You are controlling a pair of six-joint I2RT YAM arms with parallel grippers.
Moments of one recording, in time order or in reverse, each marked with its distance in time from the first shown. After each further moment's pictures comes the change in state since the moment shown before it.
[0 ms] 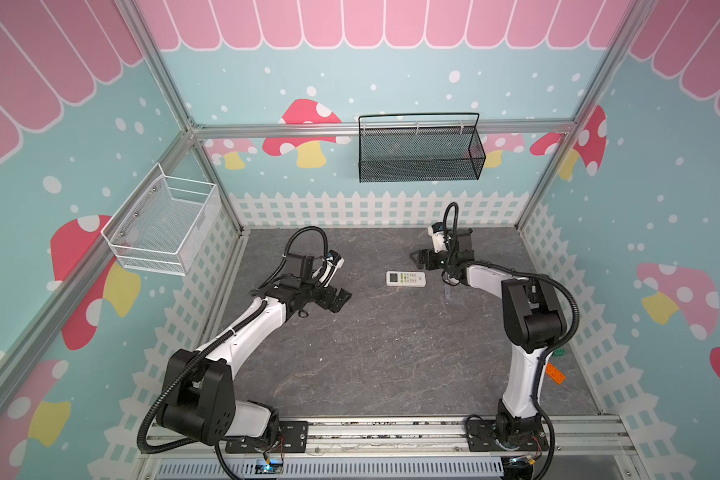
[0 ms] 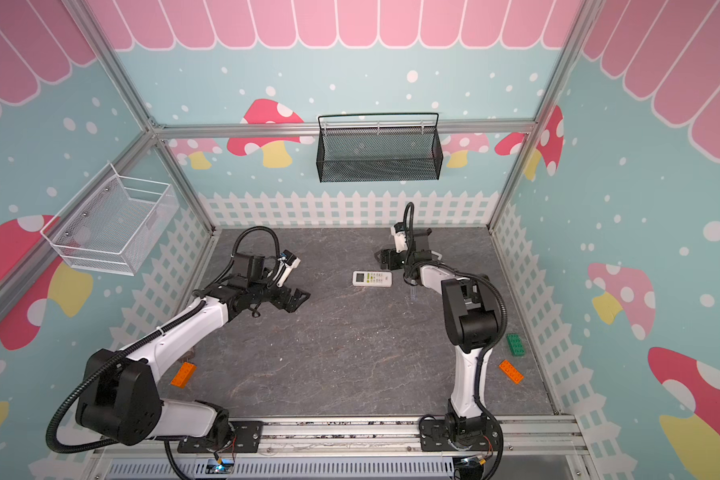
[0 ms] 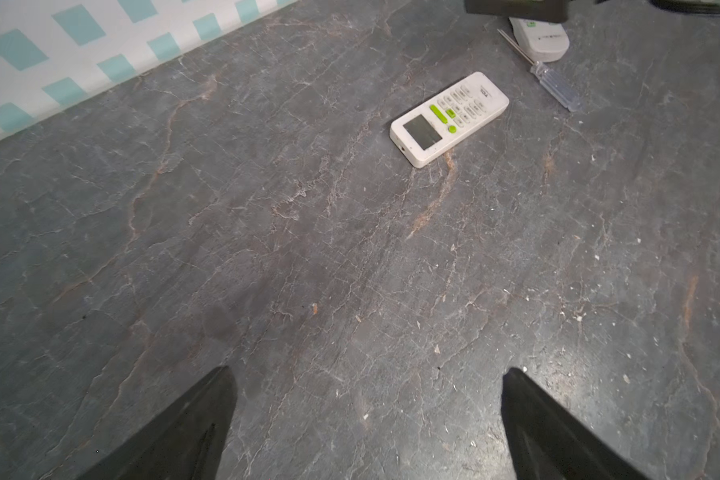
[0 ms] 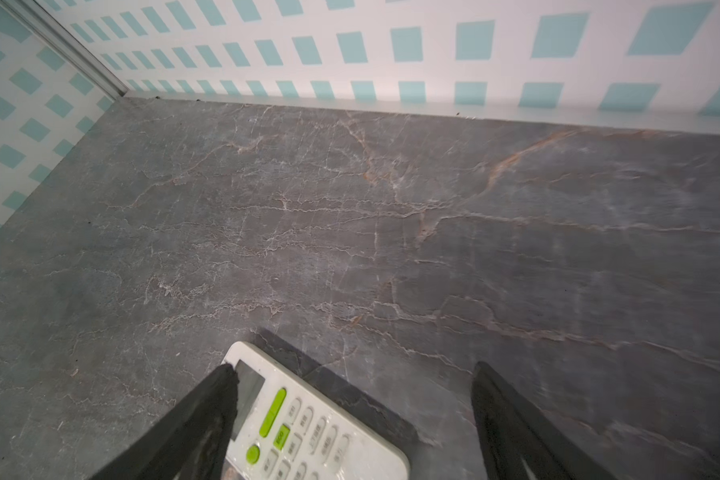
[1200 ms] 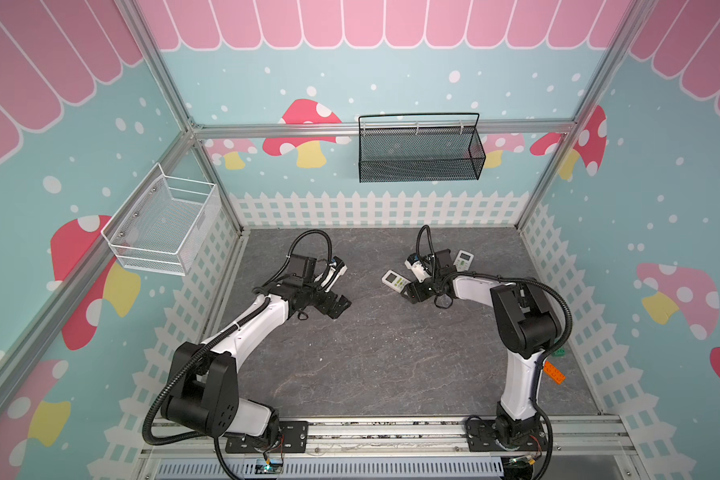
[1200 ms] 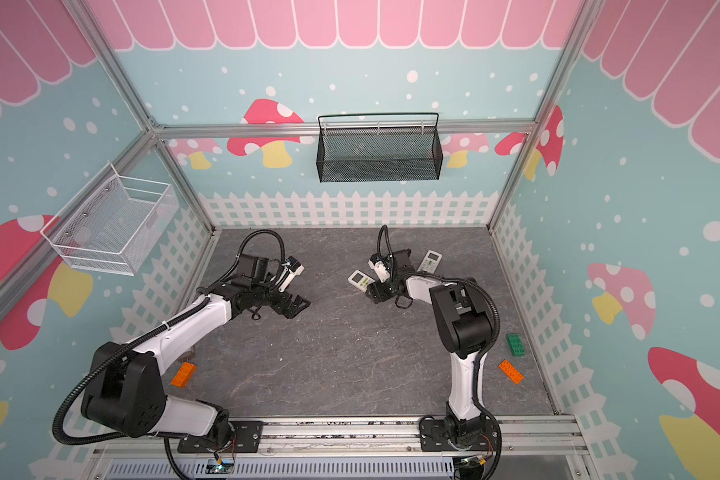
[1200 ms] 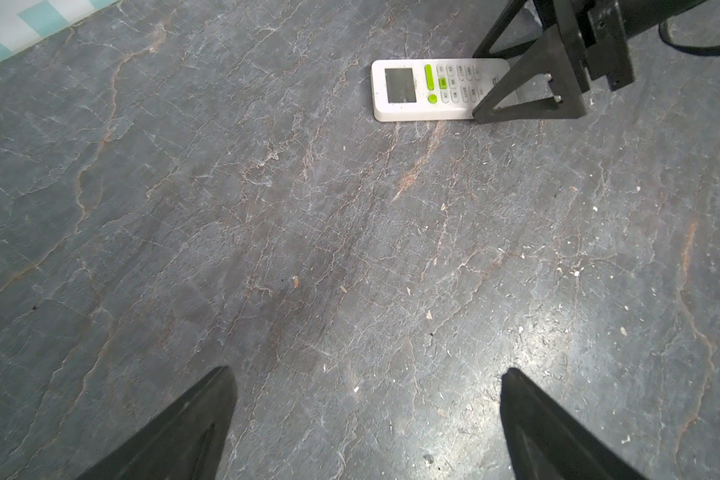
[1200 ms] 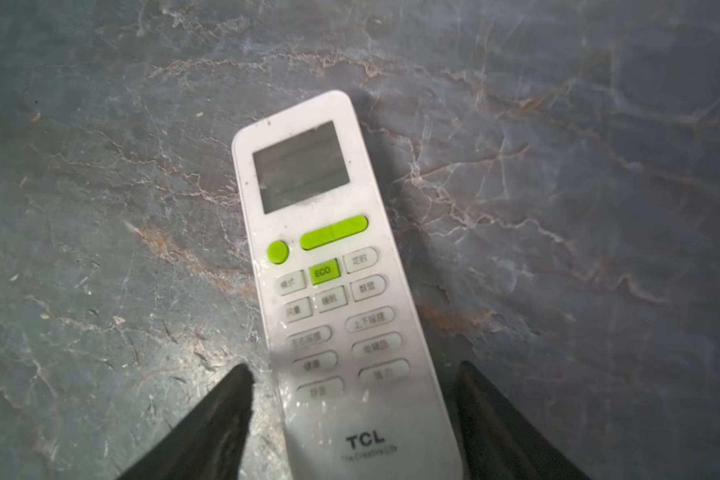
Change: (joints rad) left arm 0.000 0.038 0.011 -0.071 0.016 0.060; right arm 0.120 -0.072 -0.156 -0.253 0.061 -0.282
